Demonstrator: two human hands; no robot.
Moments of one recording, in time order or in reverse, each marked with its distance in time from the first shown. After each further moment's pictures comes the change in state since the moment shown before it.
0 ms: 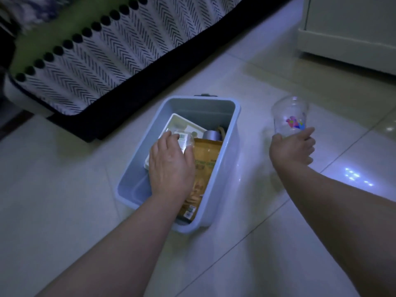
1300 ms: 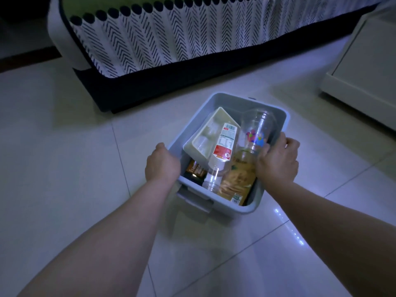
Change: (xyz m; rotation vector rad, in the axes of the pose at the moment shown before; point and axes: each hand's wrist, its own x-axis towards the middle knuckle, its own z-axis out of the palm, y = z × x) left_hand -0.004 -0.160 -0.004 -0.392 -0.195 -0.499; right_hand -0.172 -0.044 0.017 -0.222 0.038 -0.543
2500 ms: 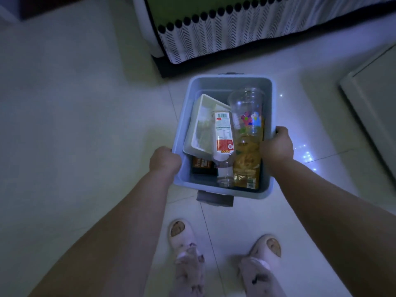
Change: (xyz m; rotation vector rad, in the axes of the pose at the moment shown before) left_hand -0.120 0.059 -0.337 -0.011 -0.296 -0.520; right_hand -0.055 -0.244 -0.309 0.065 -0.615 0.253
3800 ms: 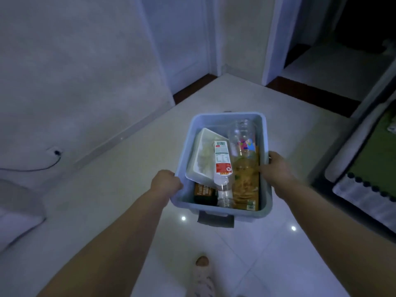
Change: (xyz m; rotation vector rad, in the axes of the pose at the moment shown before) left_hand -0.288 -0.227 -0.325 -0.674 0.516 -0.561; right_hand -0.360 -0.285 0.043 -0.311 -0.853 -0.862
